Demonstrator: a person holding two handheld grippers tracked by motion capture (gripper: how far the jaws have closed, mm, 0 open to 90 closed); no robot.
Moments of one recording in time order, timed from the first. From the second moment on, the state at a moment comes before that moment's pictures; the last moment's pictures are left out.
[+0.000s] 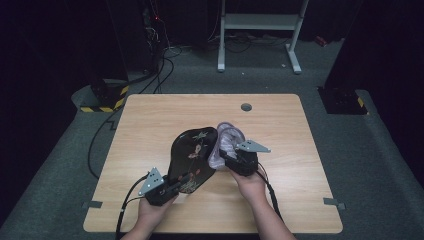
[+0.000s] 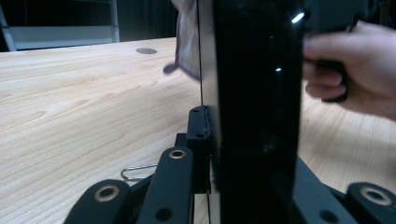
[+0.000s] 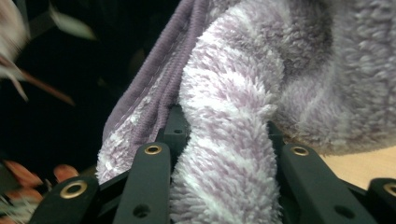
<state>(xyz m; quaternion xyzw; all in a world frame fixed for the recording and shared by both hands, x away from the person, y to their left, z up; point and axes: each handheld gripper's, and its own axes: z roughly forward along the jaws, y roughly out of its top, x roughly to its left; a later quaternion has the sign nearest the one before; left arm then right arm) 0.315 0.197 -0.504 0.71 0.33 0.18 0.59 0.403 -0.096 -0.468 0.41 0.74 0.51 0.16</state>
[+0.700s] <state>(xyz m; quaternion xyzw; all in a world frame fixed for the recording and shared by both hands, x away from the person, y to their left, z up) 0.316 0.199 -0.504 0.71 0.33 0.18 0.59 0.407 -0.097 -0.420 0.37 0.73 0.55 0.19</state>
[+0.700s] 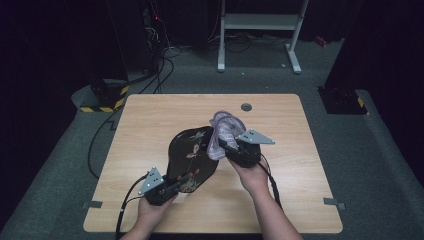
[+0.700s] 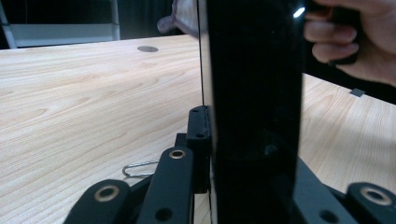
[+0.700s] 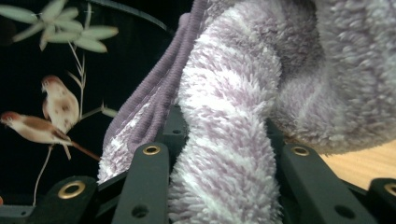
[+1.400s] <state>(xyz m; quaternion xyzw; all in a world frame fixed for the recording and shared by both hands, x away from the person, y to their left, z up) 0.317 0.198 -0.504 0.71 0.33 0.18 0.59 0.411 -0.108 -0.505 0.41 0.78 0.47 0.09</state>
